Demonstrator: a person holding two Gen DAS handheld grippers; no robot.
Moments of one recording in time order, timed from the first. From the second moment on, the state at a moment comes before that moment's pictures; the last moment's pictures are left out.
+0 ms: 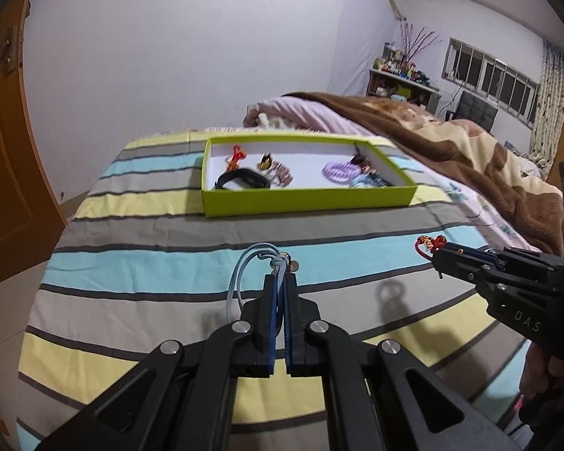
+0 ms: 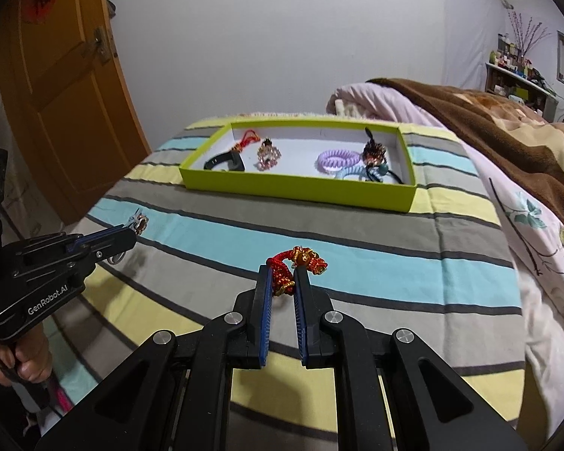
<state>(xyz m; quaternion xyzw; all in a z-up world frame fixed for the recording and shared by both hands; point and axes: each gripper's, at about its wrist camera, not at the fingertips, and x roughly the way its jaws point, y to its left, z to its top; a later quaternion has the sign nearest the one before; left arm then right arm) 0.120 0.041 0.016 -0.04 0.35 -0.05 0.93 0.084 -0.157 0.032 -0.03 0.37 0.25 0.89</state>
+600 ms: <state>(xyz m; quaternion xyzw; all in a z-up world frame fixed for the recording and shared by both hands) 0.106 0.024 0.063 -0.04 0.30 -0.04 0.95 0.063 -0.183 0.079 -0.03 0.31 0.25 0.92</state>
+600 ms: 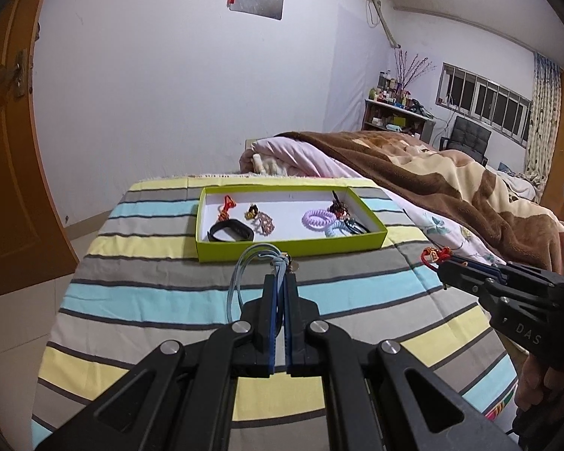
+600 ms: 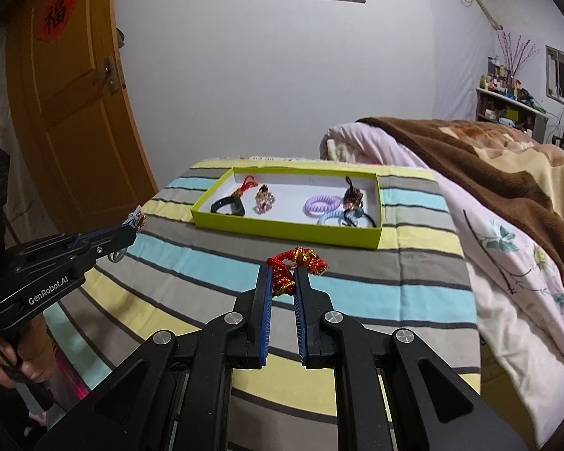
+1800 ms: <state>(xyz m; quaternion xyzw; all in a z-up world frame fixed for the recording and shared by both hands) 0.203 0.019 0.073 0.00 0.28 -0.03 0.96 0.172 -0.158 0.087 -0.04 0.31 0.25 0.92</state>
